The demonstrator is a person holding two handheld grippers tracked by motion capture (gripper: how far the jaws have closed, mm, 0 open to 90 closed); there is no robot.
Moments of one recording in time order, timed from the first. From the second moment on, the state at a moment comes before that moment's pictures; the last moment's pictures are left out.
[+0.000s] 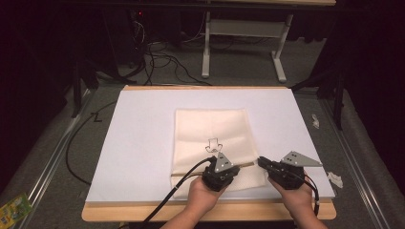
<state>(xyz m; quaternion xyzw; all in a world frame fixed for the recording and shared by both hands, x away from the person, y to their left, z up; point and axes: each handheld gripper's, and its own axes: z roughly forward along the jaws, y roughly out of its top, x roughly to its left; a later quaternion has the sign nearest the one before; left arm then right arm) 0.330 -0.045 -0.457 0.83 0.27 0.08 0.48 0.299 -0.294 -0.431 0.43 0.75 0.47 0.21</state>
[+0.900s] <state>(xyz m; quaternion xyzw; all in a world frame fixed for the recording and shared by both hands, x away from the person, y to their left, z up) 0.323 0.061 -0.461 0.85 0.32 0.08 0.41 0.302 -0.293 -0.427 0.43 0.74 0.47 0.21</state>
